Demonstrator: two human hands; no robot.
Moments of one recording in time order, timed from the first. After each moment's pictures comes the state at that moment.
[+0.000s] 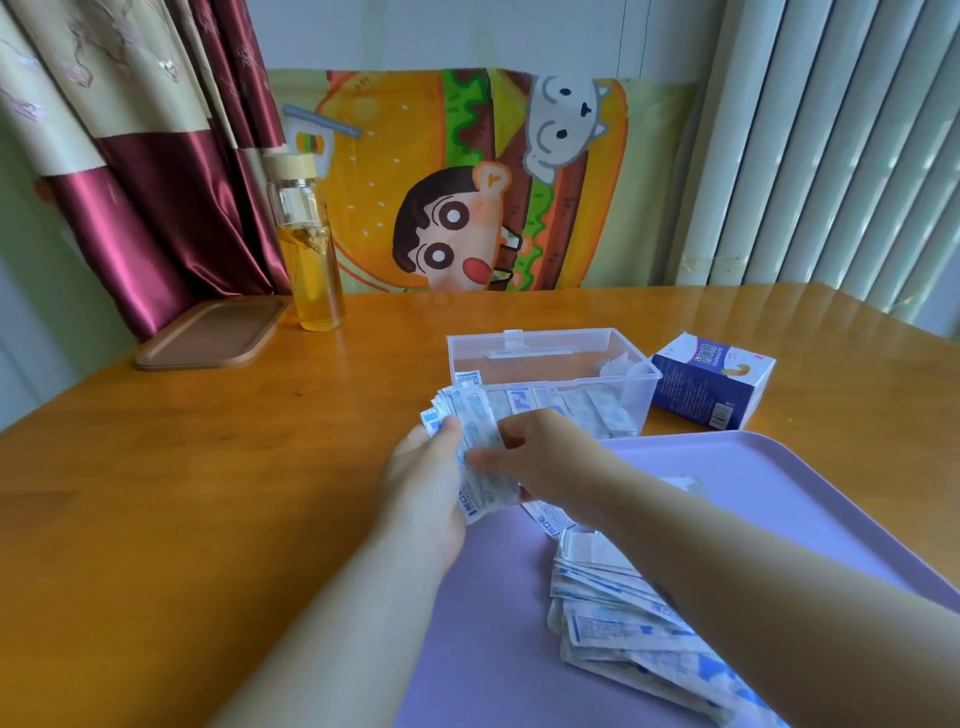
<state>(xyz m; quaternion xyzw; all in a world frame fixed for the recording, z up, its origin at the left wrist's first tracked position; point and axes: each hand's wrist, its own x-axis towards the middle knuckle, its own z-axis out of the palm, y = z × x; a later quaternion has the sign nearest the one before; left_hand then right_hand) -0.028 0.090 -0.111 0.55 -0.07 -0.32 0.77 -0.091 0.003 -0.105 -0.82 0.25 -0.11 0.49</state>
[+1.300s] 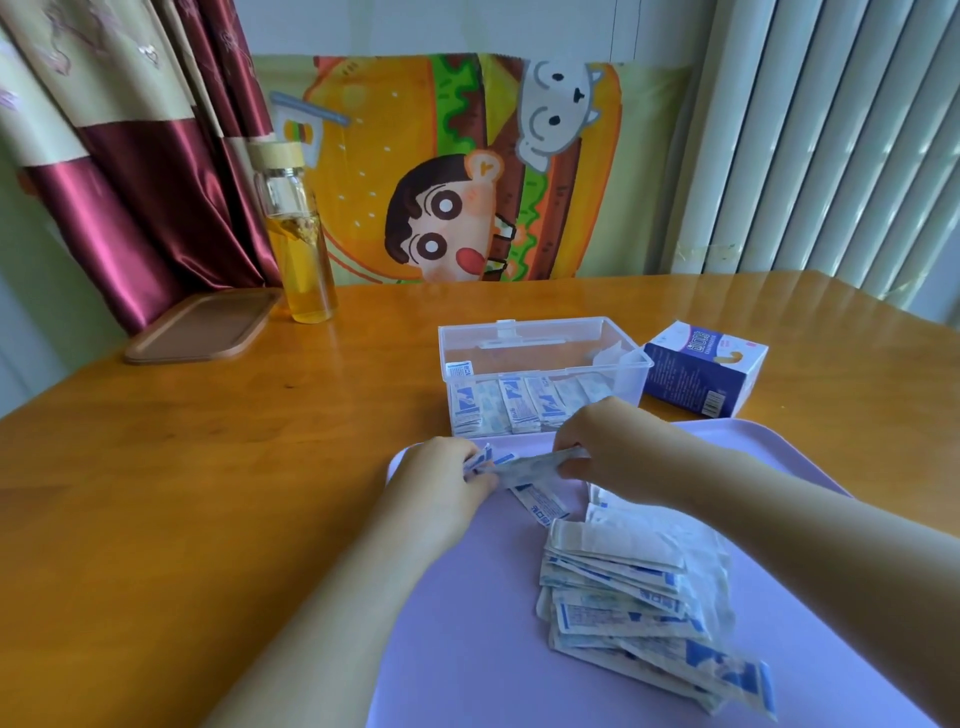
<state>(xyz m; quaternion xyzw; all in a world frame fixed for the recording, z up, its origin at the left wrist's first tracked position) -0.012 0.096 -0.137 0.83 -0.45 -0.08 0.33 -0.132 -0.040 -0.095 -0.97 0.22 0.02 0.05</state>
